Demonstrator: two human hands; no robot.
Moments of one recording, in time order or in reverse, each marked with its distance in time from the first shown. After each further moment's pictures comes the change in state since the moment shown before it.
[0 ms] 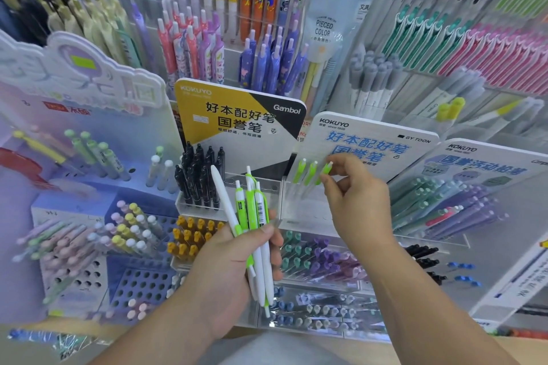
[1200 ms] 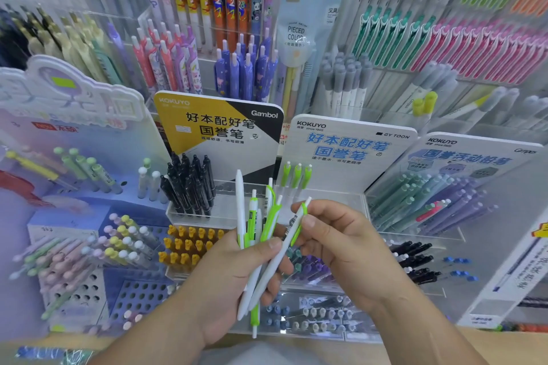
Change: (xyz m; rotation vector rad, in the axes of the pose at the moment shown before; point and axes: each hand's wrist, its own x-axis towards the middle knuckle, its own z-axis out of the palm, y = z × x) left_hand 0.000 -0.003 0.009 0.258 -0.110 -0.087; right_hand -0.049 -0.015 -0.031 1.109 -0.470 0.485
